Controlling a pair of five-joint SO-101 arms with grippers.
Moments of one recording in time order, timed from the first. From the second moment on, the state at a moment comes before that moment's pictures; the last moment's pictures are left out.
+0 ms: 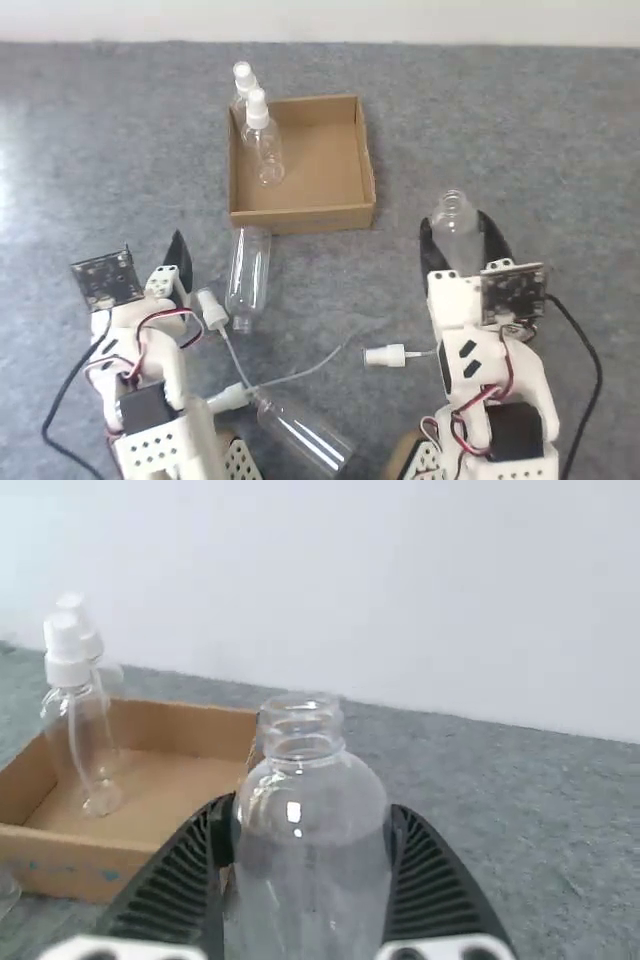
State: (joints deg) left arm -24.4 -103.4 97.4 42.9 4.1; right arm -8.5 -103.3 77.3 44.8 2.6
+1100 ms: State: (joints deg) left arm 18.2 -87.3 69.2 68.5 -8.0; right arm 9.5 -103.1 78.9 39.1 -7.4
